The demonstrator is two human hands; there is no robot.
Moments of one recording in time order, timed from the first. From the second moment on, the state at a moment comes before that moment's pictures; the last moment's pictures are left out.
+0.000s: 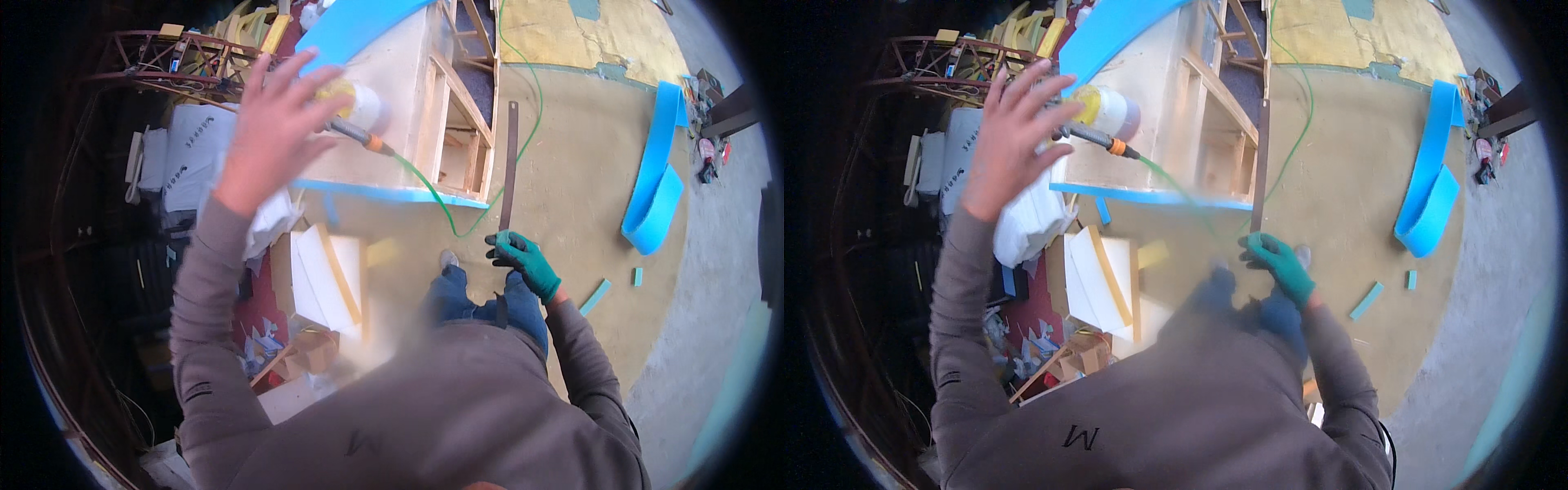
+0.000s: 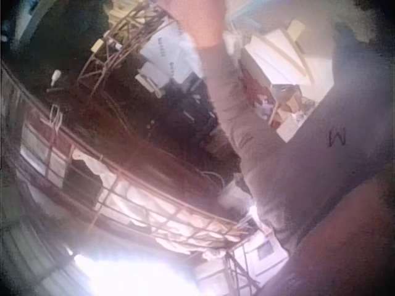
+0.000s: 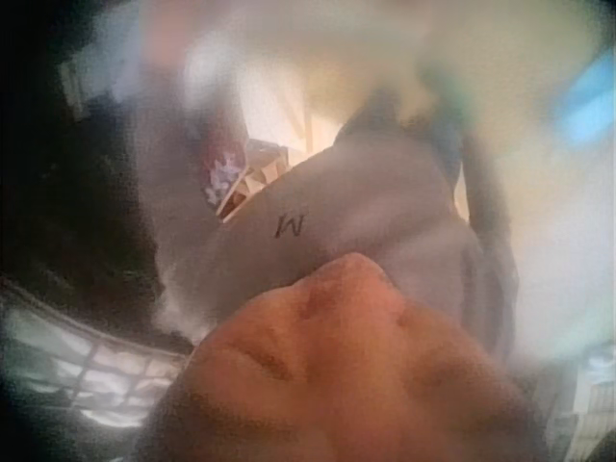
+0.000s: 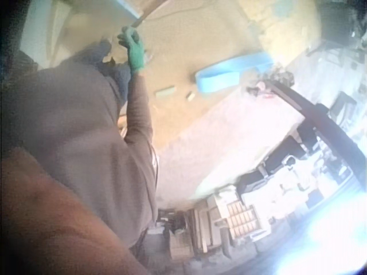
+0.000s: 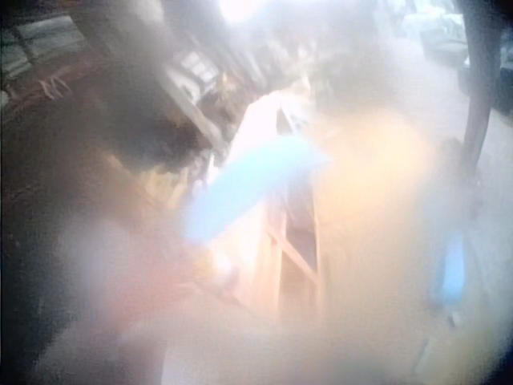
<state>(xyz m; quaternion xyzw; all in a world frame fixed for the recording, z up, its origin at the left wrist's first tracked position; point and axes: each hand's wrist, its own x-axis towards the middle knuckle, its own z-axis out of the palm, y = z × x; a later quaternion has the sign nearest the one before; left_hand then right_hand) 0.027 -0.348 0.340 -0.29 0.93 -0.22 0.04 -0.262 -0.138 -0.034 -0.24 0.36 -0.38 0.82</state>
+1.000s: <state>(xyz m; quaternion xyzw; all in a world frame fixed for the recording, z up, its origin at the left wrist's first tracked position) 0.045 -0.364 0.338 -0.40 0.89 -0.10 -0.18 -0.257 -0.102 -0.055 -0.21 0.42 -0.42 0.77</state>
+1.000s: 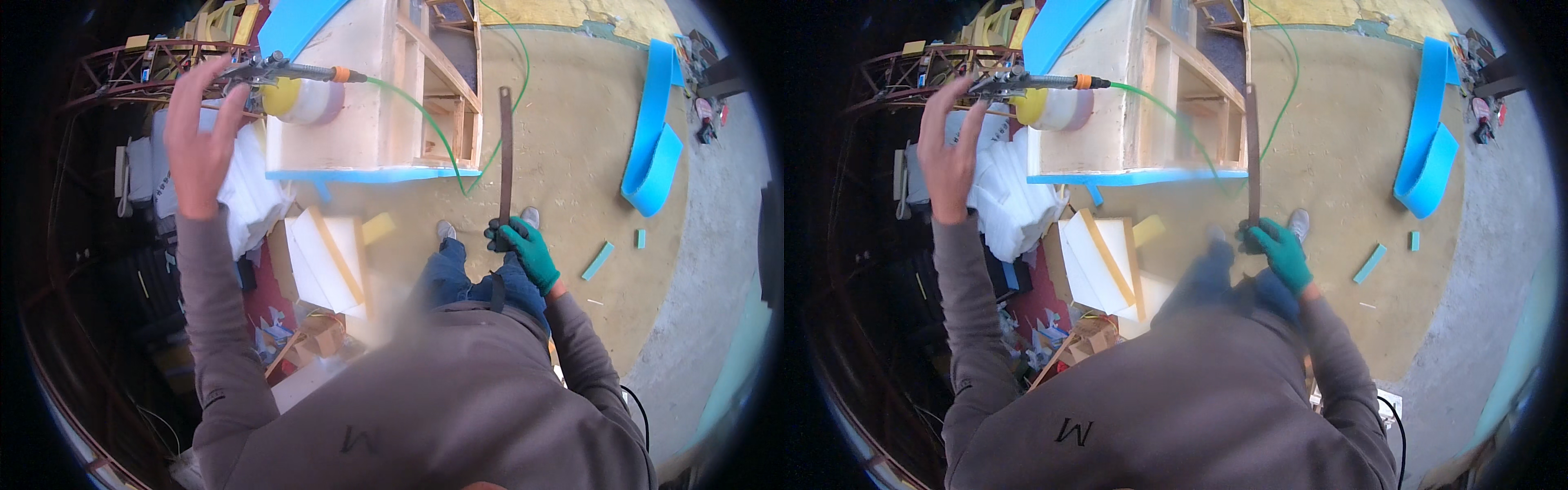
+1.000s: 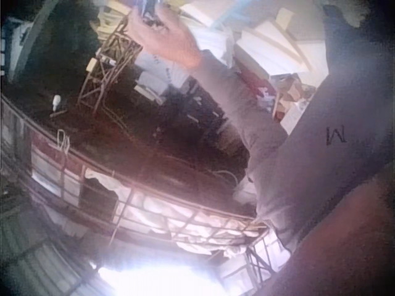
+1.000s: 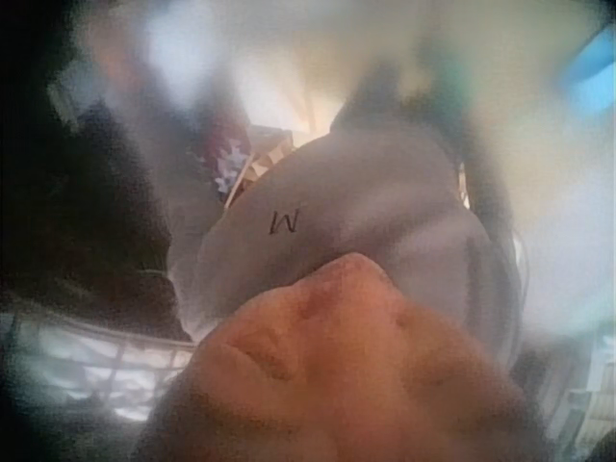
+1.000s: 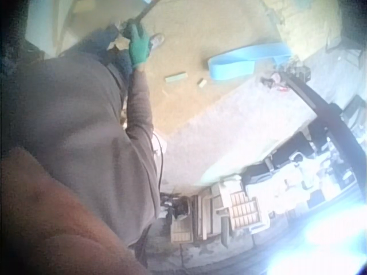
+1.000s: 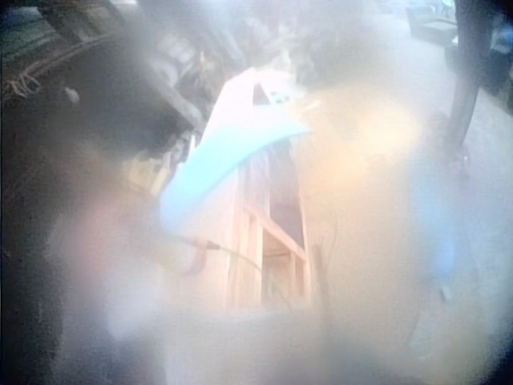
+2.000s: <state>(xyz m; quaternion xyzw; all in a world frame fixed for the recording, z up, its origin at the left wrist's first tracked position) -0.130 -0.337 0.078 -0.02 0.84 0.05 0.54 0.015 -0.051 -0.167 0.15 0.13 -0.65 0.74</state>
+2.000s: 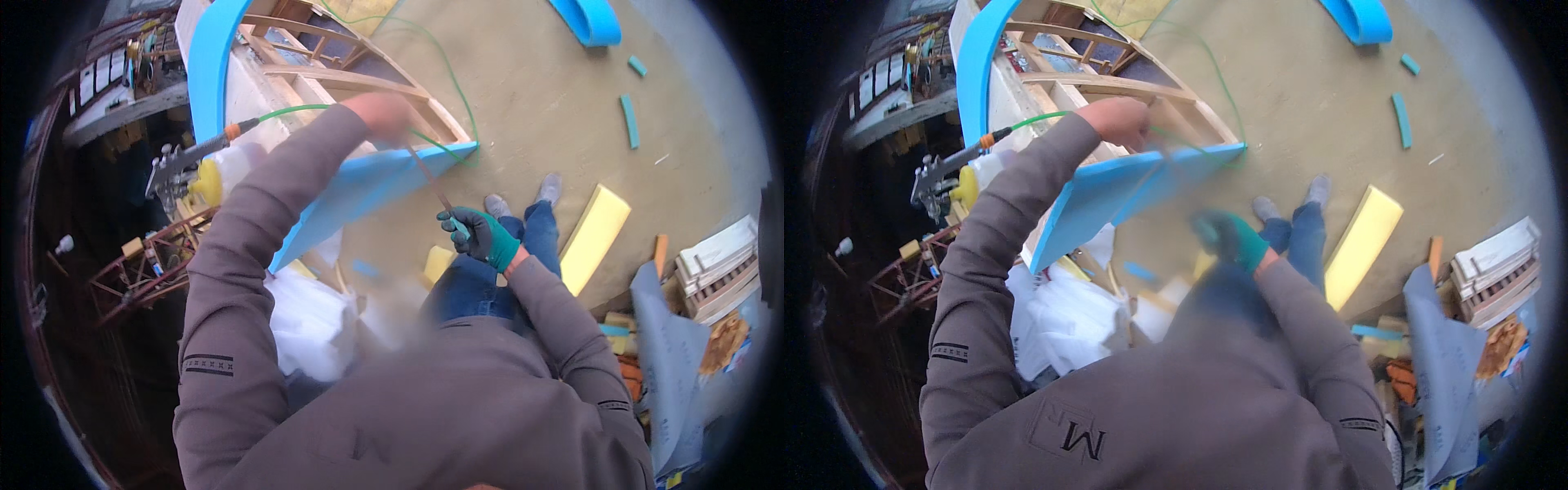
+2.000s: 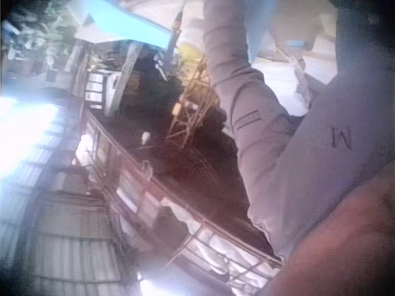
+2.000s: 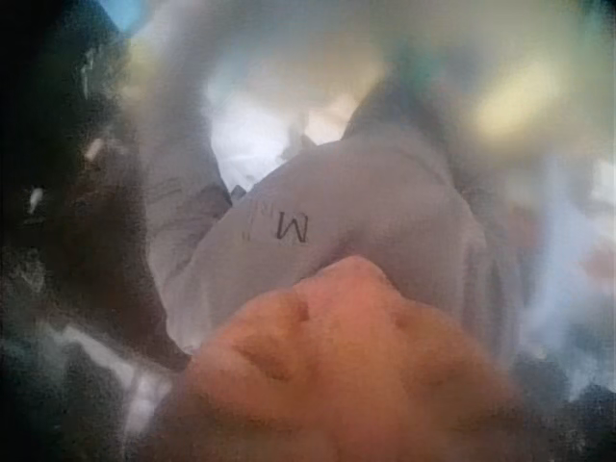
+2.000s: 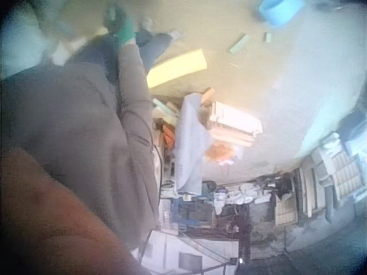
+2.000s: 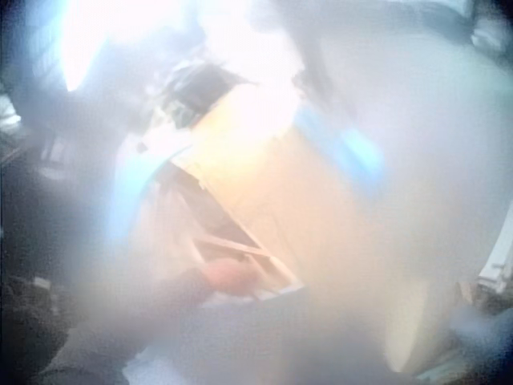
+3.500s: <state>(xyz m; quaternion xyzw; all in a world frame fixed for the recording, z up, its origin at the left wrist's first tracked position) -0.115 -0.355 -0.058 -0.08 0.68 -0.02 0.73 0.015 -0.119 -0.100 0.17 0.03 -0.71 0.69</state>
